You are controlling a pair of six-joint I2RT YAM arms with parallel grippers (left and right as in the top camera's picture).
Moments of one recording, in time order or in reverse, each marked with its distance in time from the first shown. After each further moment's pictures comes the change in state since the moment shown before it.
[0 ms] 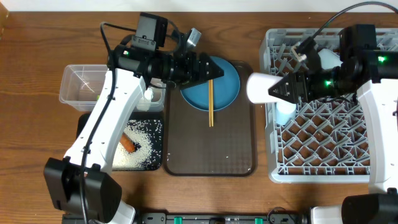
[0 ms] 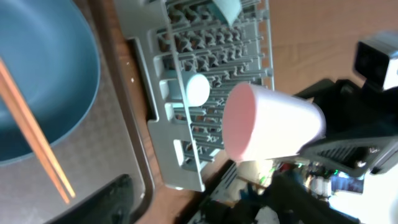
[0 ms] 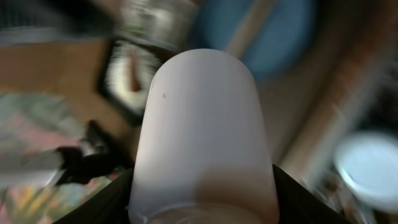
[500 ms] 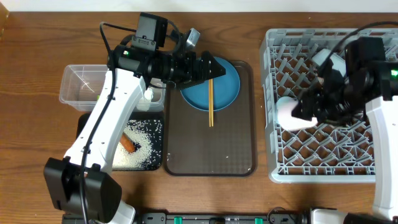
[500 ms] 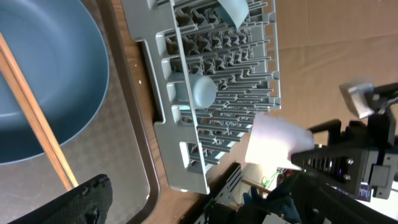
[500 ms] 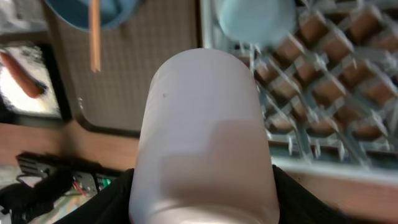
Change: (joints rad) left arm 0.000 0.000 -0.001 0.000 -0.025 -0.005; right arm 0.000 -0.105 0.000 -0.233 0.424 0.312
